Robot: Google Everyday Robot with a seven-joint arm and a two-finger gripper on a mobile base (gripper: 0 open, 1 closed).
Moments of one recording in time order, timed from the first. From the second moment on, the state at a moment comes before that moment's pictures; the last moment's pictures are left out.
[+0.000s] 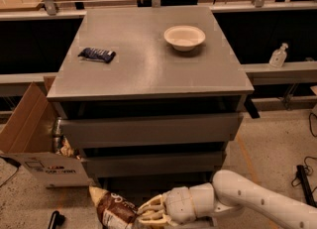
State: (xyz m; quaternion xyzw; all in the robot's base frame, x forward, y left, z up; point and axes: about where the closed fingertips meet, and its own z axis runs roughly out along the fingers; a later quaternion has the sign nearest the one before) arm 0.350 0.042 0.571 -0.60 0.50 0.46 0.42
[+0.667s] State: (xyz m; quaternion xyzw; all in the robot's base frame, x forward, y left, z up) arm 0.421 -0.003 0.429 -0.63 0.50 0.45 0.39
